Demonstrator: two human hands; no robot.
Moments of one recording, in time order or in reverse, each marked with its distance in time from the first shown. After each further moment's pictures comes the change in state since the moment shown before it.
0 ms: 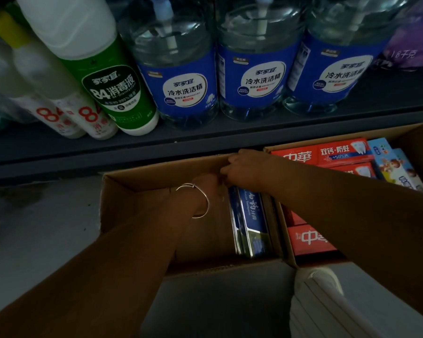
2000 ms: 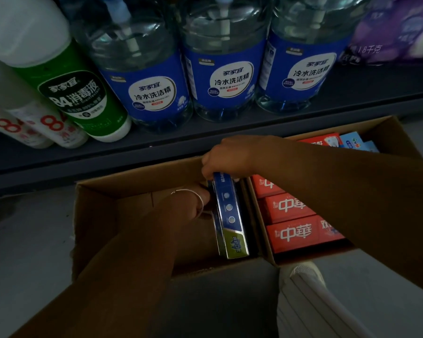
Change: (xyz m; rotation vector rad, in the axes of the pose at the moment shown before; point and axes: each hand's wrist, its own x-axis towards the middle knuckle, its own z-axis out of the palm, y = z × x) left_hand 0.014 0.024 0.023 -0.910 -0.080 -0.436; right_hand -0.033 0.028 -0.029 0.070 -0.015 -0.144
